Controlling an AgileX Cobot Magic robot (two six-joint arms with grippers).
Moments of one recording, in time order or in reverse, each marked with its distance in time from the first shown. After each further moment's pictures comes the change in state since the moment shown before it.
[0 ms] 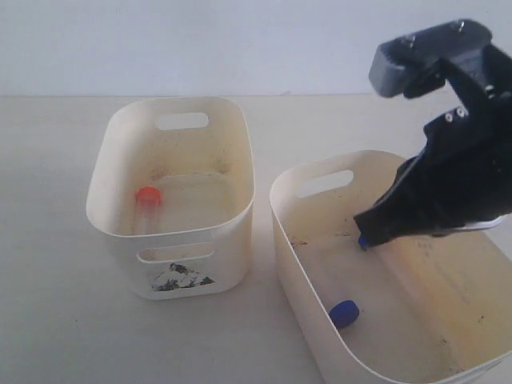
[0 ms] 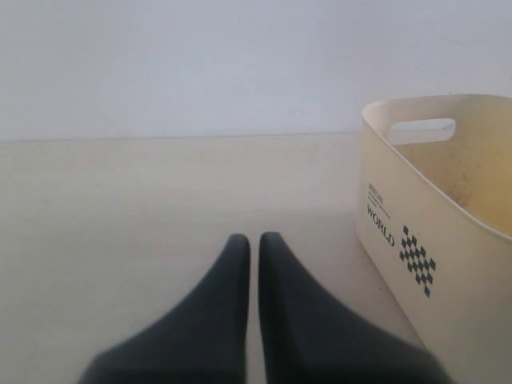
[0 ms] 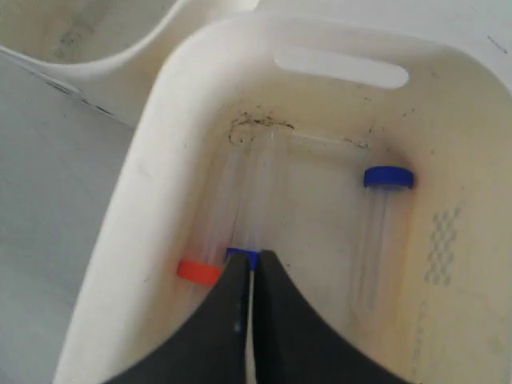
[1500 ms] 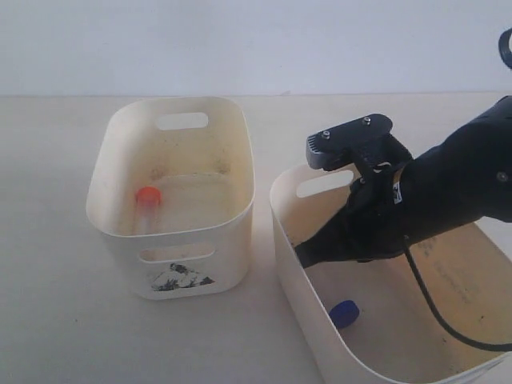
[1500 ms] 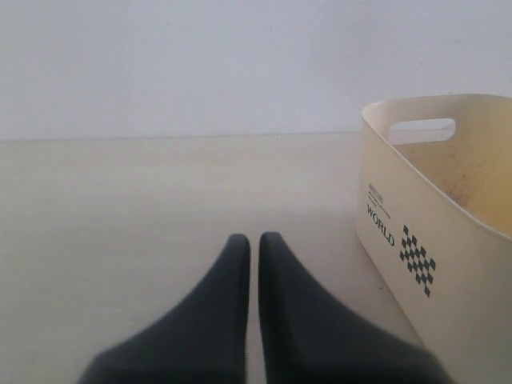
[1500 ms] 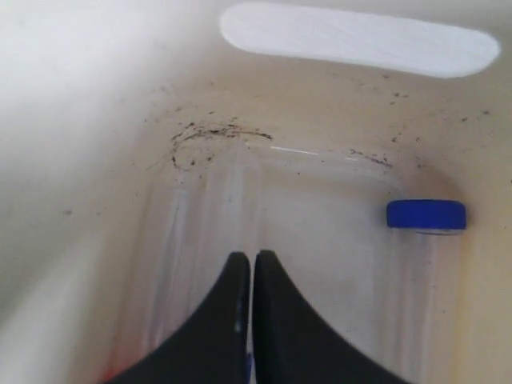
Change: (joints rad) left arm 0.000 0.000 0.000 0.000 0.000 0.000; right arm 0.000 0.376 0.077 -0.086 -0.377 0.116
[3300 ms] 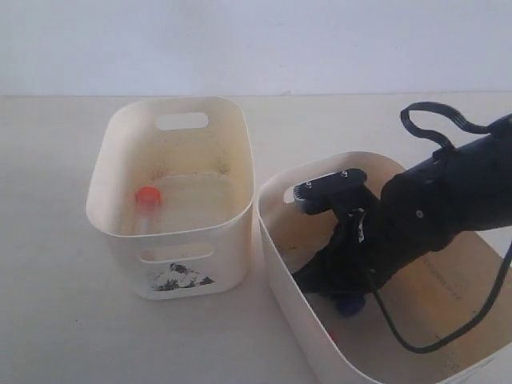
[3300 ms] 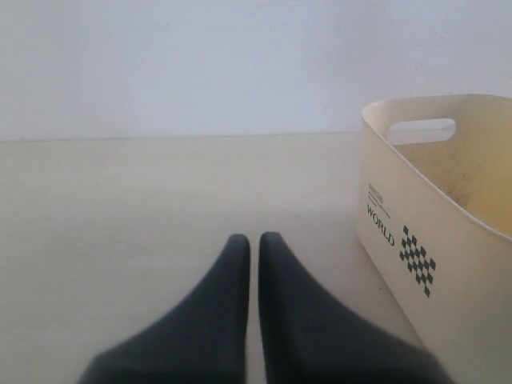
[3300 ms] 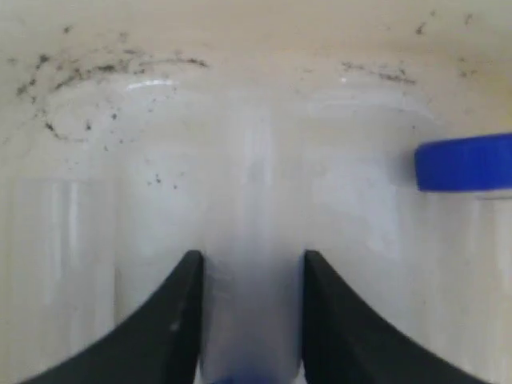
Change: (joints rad) left arm 0.000 0.000 0.000 0.000 0.000 0.000; right arm -0.001 0.267 -0.002 0.058 -0.108 0.023
